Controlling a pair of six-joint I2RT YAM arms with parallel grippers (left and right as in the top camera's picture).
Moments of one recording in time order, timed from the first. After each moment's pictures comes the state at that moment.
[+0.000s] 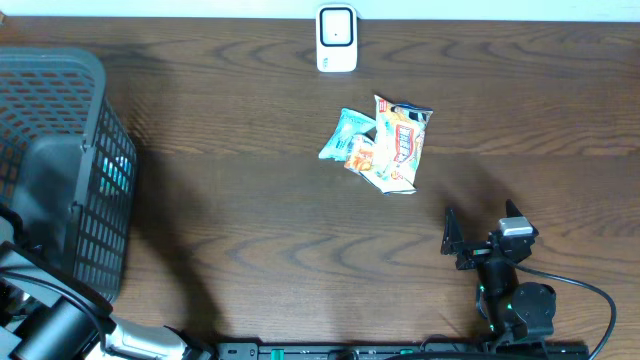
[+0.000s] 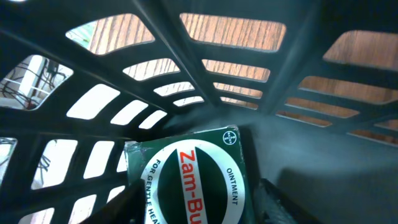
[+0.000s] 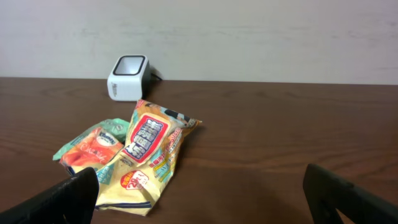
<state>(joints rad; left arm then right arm) 0.93 1.78 1.17 -0.76 -0.52 -0.81 0.10 0.01 0.01 -0.07 -0.02 0.04</state>
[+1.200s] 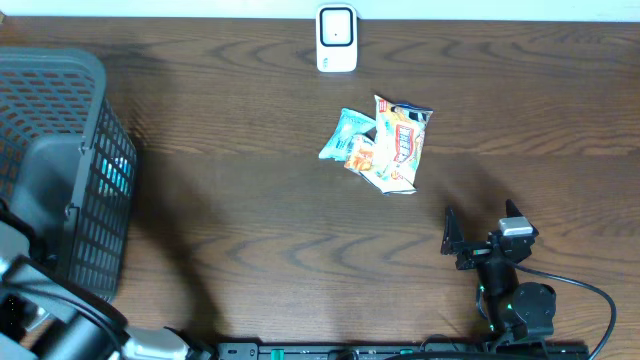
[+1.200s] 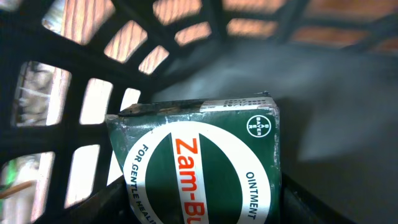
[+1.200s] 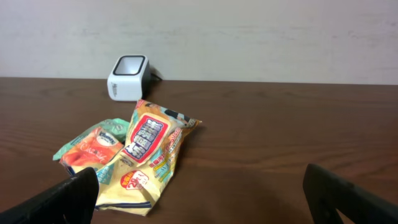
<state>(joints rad) 0.94 1.67 1.04 -0.68 -0.43 -0.71 0.10 0.01 0.01 -0.07 -0.02 0.04</state>
